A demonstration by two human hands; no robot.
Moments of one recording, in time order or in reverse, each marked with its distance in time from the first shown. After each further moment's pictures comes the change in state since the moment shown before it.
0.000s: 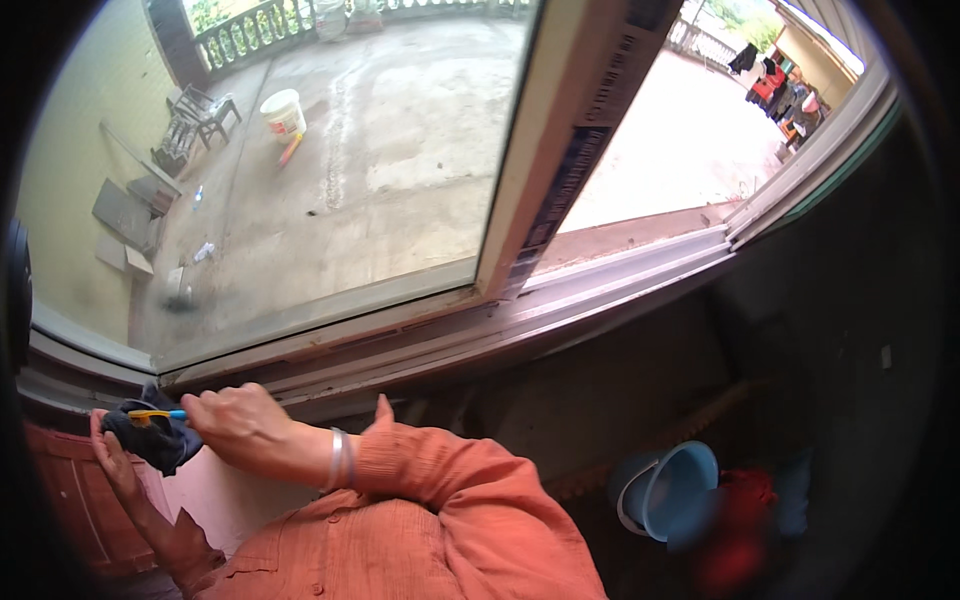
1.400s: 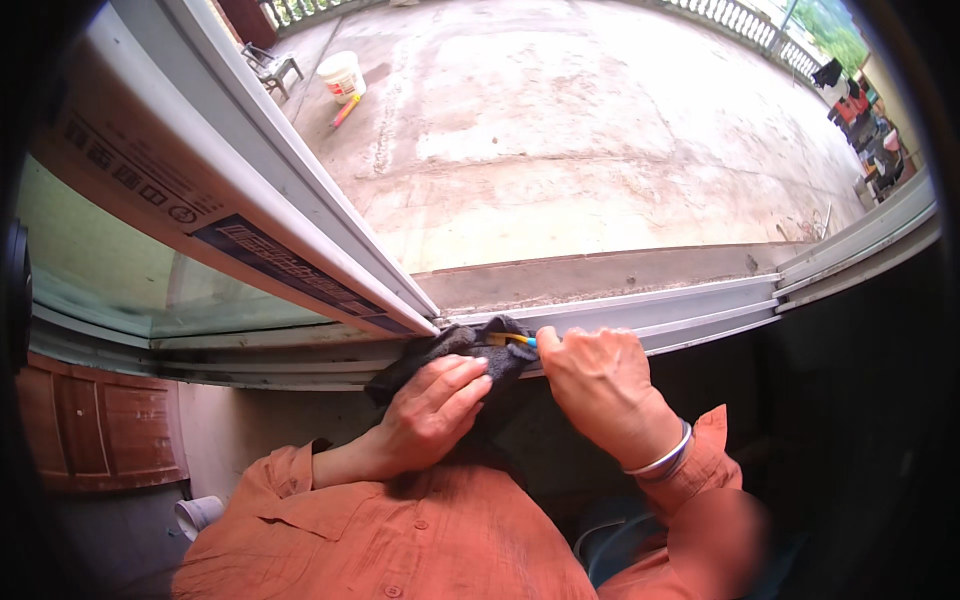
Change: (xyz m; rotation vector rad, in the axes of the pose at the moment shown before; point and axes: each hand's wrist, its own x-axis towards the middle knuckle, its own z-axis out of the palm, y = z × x) left_hand -0.153 0.106 0.522 0.151 -0.693 0.726; right_hand -0.172 0.154 -0.387 -0.790 -0.636 0.429
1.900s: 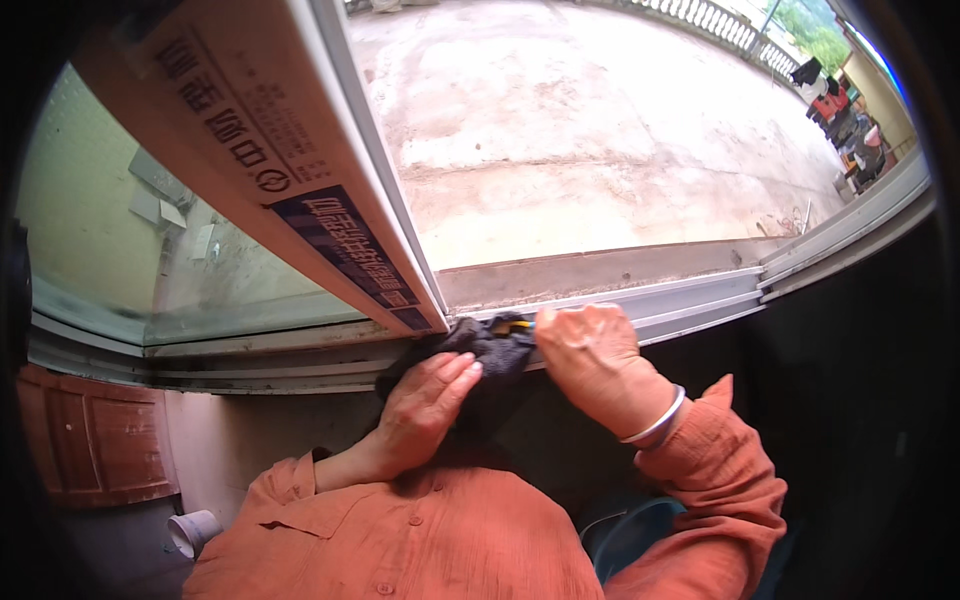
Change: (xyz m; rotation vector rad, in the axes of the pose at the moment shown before) left_hand -0.021 -0.006 -0.017 0.086 -0.053 -0.092; right_hand 0.025 -0.013 0.005 -0.107 -0.001 -0.050
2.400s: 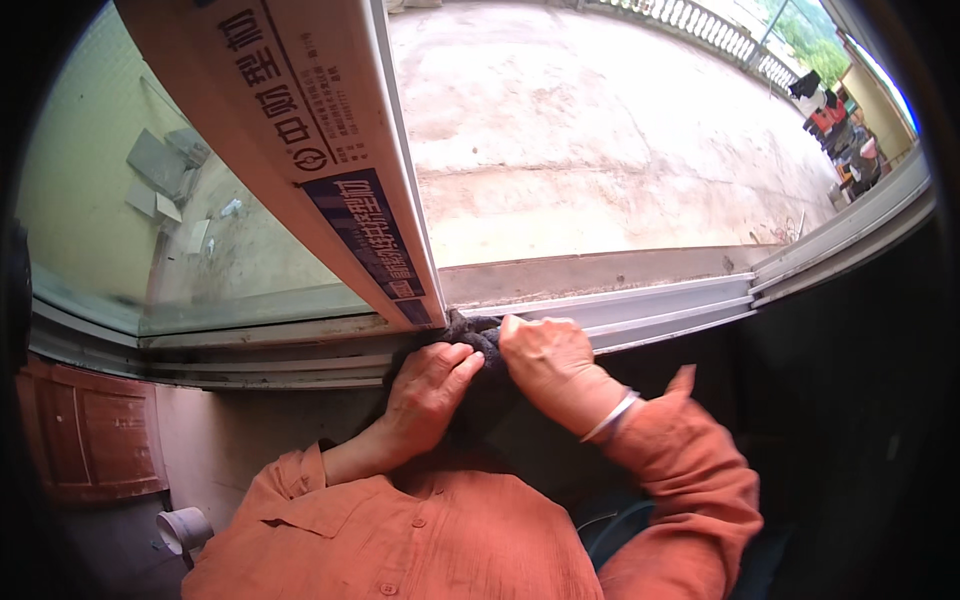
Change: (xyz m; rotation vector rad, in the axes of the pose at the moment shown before) left_hand 0.012 -0.001 0.017 0.007 0.142 0.029; right_hand 0.008 -0.022 0.034 0.012 -0.008 0.047
